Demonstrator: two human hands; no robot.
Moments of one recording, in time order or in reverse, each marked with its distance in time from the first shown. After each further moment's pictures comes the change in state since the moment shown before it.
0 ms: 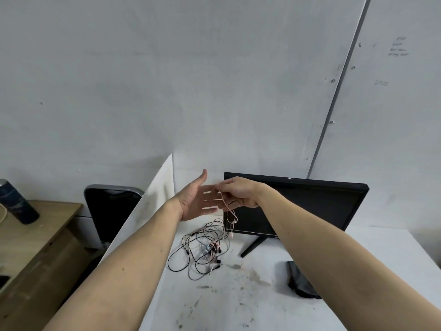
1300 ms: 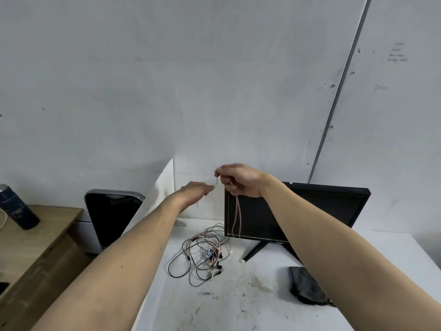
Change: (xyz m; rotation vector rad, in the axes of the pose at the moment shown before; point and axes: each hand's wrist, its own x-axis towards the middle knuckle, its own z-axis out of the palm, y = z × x) left_hand 0.009 0.024 -0.010 0.838 0.382 0.096; right_hand -0.008 -0.037 -0.012 0.069 0.025 -0.179
